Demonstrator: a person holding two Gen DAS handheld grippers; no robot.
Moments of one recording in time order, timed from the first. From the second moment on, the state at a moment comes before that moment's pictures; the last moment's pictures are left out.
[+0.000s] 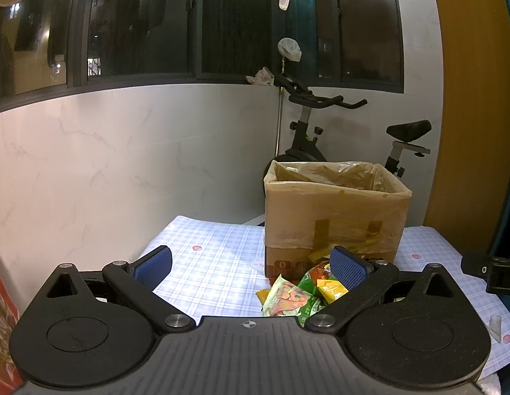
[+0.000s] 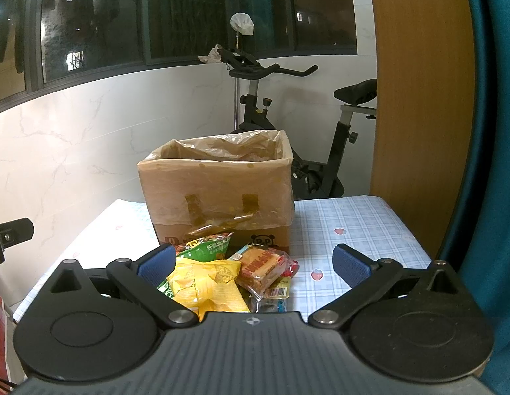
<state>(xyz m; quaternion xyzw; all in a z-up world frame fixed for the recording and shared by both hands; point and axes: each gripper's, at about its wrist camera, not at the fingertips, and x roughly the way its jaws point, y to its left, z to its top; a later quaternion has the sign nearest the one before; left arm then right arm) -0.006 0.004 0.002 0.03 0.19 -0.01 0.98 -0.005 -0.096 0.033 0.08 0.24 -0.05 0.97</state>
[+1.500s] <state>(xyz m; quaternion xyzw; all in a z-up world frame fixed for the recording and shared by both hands) -0.006 0.006 0.004 0.02 0.19 -0.01 0.98 -0.005 -0.098 0.035 0.08 0.24 -0.05 0.97</state>
